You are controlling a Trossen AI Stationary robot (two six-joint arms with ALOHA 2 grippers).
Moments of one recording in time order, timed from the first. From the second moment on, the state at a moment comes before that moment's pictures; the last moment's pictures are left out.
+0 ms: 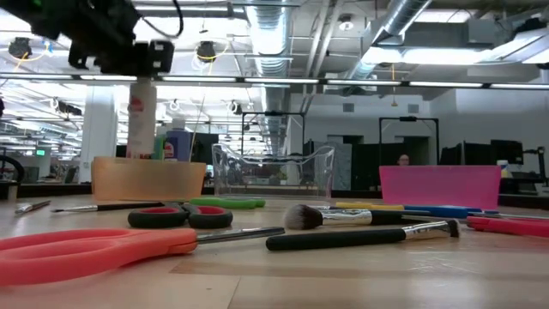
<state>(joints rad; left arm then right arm) -0.03 0.89 0.42 0.19 -1.52 -0.25 -0.05 1.02 1.66 -1.18 0.13 0.05</state>
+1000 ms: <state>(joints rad) 0.35 1.01 0.28 0.34 -1.18 -0.40 -0.09 1.02 1.66 -1.19 0.13 0.03</state>
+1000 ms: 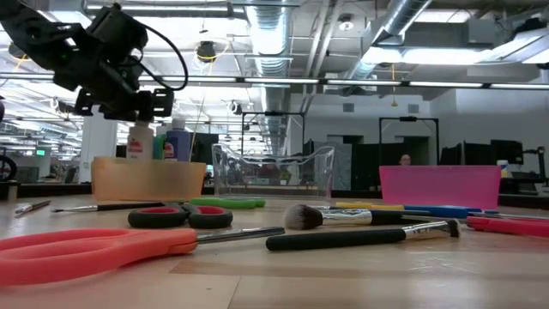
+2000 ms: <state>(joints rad) 0.43 1.12 0.28 0.49 -1.17 -0.30 -0.09 1.02 1.66 -1.23 0.13 0.02</state>
